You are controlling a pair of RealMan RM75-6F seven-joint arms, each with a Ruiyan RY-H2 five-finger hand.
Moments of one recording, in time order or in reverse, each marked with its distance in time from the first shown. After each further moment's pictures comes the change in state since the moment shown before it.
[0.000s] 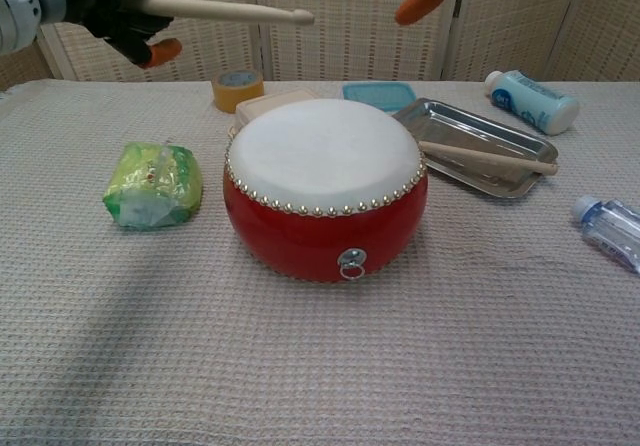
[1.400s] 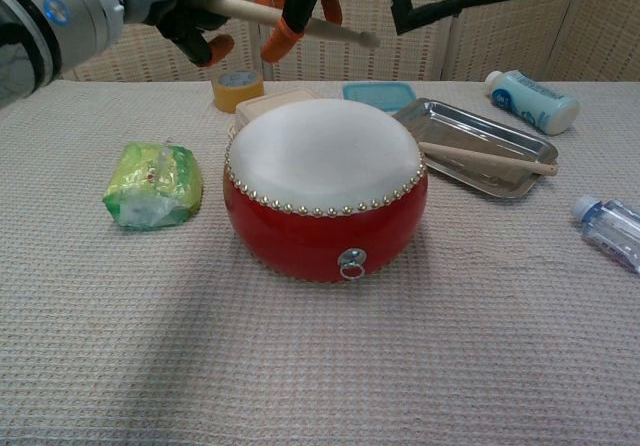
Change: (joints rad) left arm -0.166 -0.172 0.032 0.012 -0.059 0.217 0.257; right arm 0.310 -0.330 0.002 0.162 0.351 0.185 -0.180
